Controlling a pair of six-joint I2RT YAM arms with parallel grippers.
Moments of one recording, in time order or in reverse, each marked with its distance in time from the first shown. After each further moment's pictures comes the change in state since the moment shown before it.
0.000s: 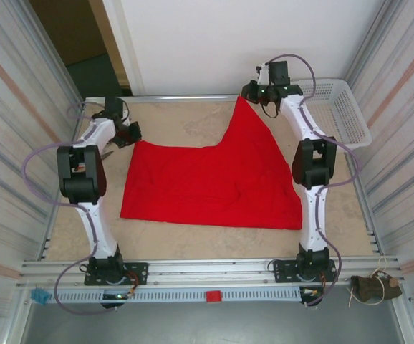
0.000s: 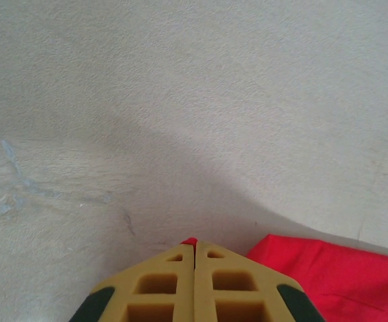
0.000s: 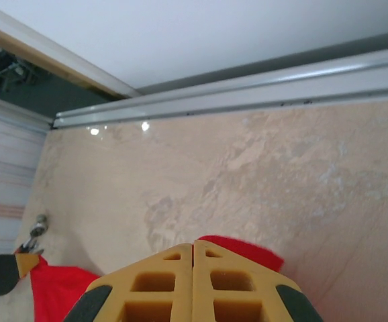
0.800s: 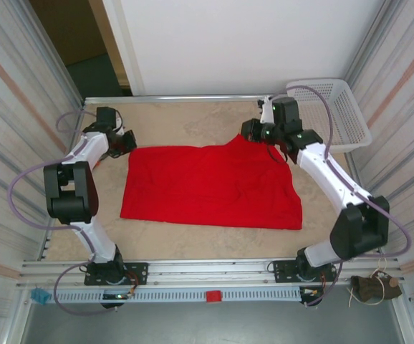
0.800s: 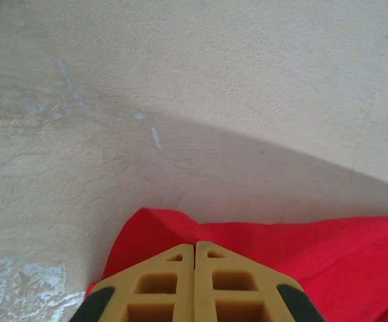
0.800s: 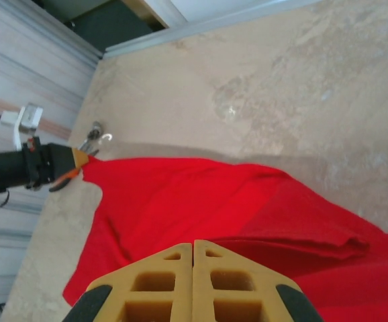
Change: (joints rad) left arm 0.026 -0.238 -0.283 0.093 0.005 0.000; right arm 0.174 -0.879 -0.952 0.153 0.131 0.046
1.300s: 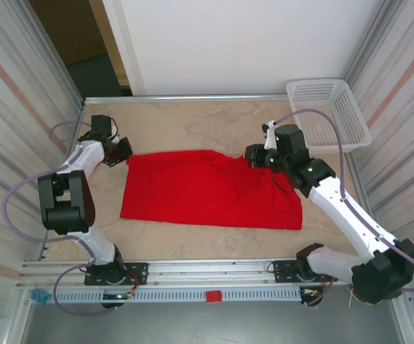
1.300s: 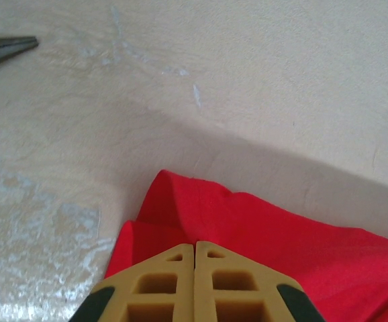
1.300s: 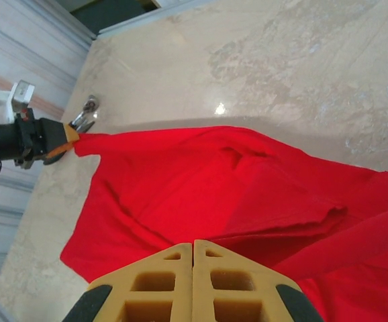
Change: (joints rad) left arm 0.027 -0.125 -0.146 0.016 -0.014 -0.059; right arm 0.138 -0.310 -0.211 -0.083 0.164 0.060
